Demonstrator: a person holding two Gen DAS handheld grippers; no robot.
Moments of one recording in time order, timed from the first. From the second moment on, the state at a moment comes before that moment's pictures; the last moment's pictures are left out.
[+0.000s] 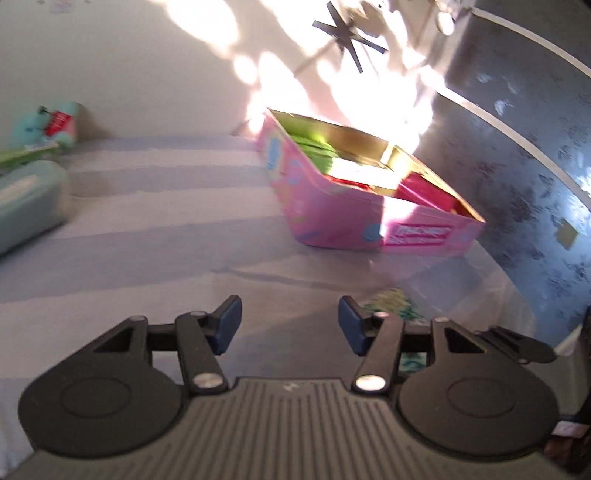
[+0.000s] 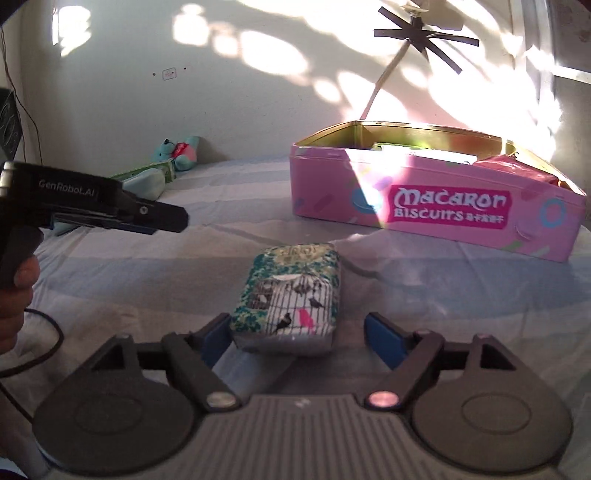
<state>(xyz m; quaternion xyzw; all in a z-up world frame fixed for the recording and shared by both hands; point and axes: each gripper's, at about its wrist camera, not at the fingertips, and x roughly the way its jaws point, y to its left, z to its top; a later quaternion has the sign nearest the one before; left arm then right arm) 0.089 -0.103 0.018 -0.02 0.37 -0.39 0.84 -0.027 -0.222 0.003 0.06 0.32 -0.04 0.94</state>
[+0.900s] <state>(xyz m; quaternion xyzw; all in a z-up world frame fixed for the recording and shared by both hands) 0.129 -0.311 0.068 0.05 0.35 -0.45 0.82 0.038 -0.356 0.051 0.06 0.20 -0.12 0.97</state>
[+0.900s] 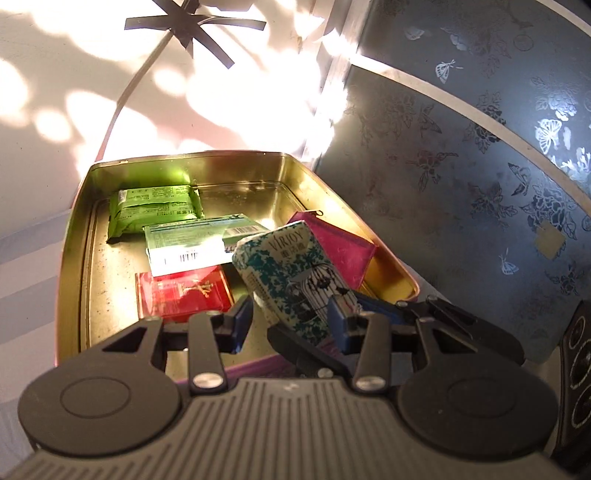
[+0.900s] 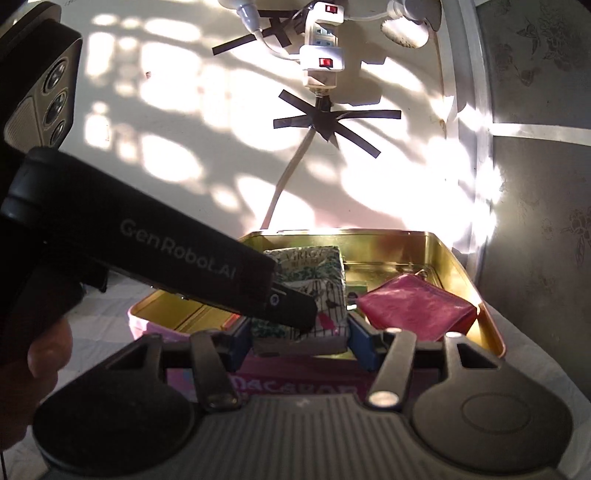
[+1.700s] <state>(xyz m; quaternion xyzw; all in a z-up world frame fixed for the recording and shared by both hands) 0.061 -0.226 0.048 0.11 0.29 -0.33 0.89 -0.050 -0.357 0.020 0.19 0.17 -0.16 0.95</state>
